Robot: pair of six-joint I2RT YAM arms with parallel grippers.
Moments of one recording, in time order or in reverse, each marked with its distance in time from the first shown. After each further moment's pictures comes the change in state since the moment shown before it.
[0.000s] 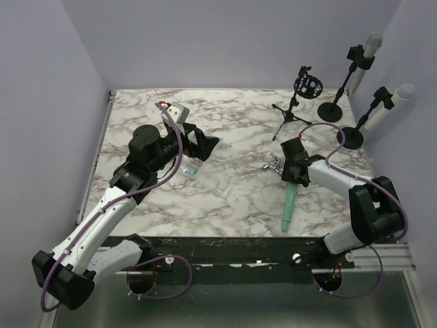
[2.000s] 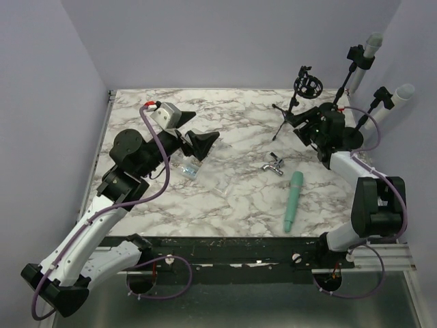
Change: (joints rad) left arm -0.040 -0.082 0.080 0.057 0.037 0.106; right arm -0.356 0.016 0.070 0.679 -0.615 0.409
